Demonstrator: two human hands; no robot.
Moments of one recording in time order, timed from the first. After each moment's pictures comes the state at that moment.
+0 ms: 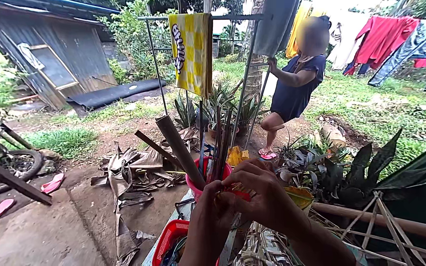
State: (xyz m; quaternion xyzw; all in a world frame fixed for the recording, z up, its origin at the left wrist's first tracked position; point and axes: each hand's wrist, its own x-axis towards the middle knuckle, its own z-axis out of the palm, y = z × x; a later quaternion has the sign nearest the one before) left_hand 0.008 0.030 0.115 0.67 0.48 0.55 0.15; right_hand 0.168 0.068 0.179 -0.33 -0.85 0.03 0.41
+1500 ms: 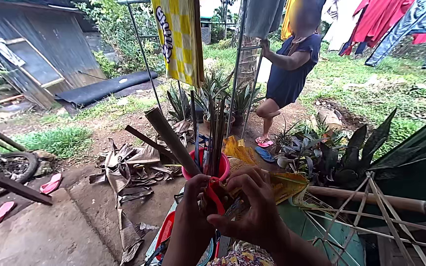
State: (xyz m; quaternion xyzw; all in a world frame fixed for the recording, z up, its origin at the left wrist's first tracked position) left_hand -0.006 0.019 0.122 0.68 0.41 0.57 0.21; right_hand 0.156 0.033 0.140 -0.36 -0.76 0.01 0.54
